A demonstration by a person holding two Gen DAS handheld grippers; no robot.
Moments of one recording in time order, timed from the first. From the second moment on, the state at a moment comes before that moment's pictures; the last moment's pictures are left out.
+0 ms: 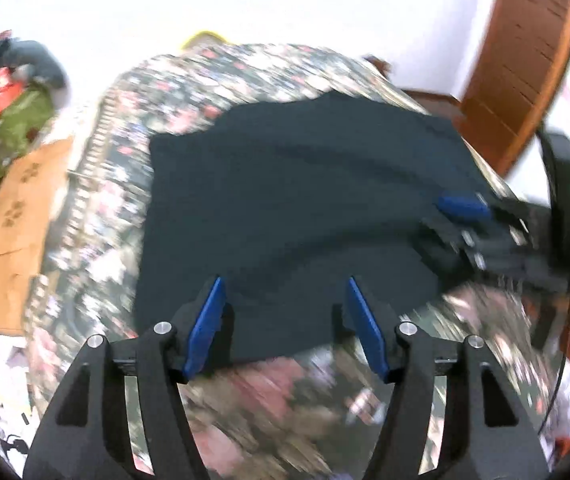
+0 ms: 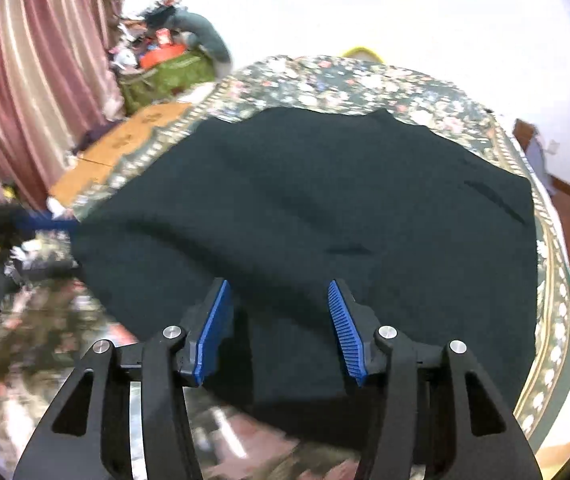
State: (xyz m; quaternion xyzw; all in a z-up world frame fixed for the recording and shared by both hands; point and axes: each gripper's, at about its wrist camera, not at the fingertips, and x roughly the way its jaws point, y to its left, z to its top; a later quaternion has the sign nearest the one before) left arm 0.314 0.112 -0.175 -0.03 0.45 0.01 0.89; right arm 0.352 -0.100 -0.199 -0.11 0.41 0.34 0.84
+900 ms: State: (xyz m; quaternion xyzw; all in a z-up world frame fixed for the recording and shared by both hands) left arm 0.237 0.246 -0.195 -0.16 0.48 0.14 0.85; right arm 0.318 -0.206 -0.144 -0.08 0.41 0.29 0.86
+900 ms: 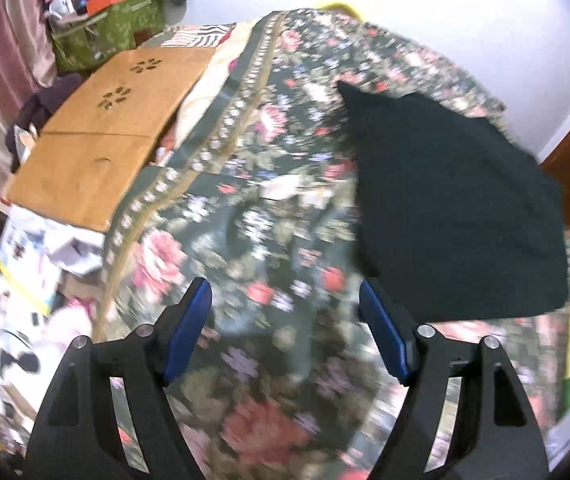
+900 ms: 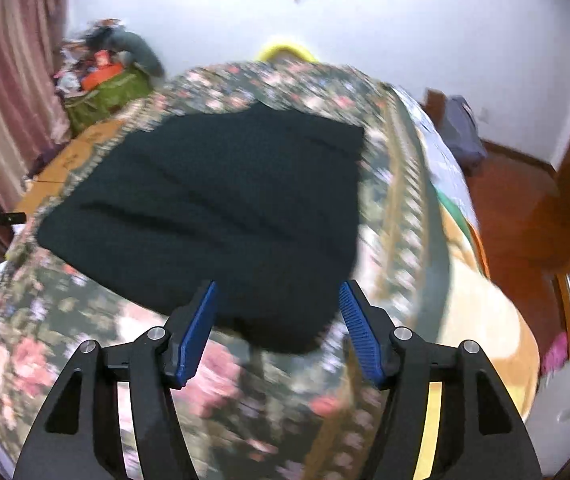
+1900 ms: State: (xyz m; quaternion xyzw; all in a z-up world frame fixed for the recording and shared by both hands) left arm 0.356 0.199 -0.244 -0.39 0.43 0.04 0.81; right arm 0.337 -0.096 -0.199 -0.11 0.44 0.37 0.81
